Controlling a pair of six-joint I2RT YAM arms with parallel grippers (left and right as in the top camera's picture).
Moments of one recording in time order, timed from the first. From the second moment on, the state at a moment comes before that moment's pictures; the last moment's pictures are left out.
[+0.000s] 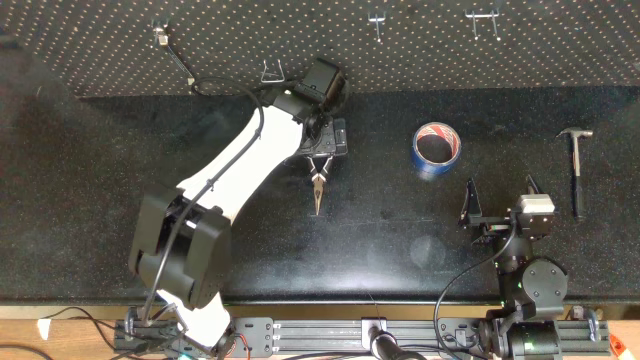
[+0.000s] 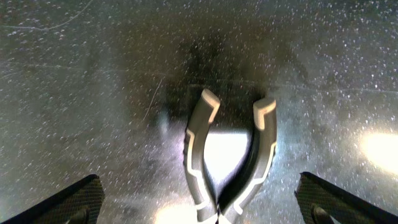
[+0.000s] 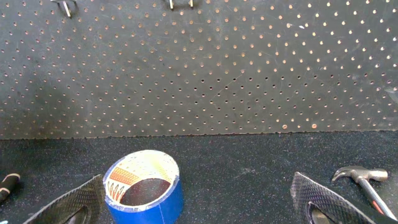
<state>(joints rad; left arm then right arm) -0.48 1.92 1.44 -0.93 -0.10 -0.58 0.03 0.01 0.01 -0.07 -0.01 0.05</state>
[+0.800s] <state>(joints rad) -0.48 1.98 1.44 -0.85 -0.07 -0.58 0.03 0.01 0.01 -0.07 -0.01 0.05</state>
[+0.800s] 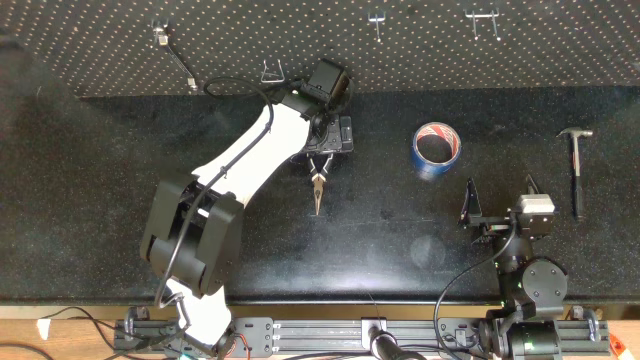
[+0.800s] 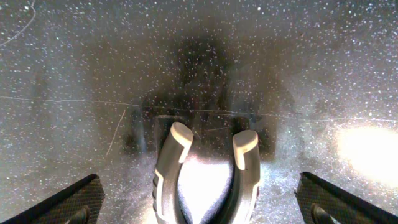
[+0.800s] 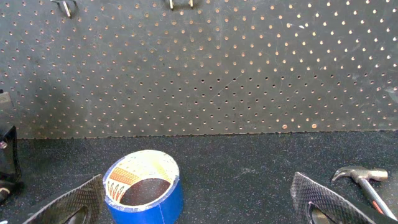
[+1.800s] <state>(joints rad) -0.48 2.03 1.45 -0.88 -0.02 -0.56 0.03 0.01 0.01 -0.07 -0.01 0.05</state>
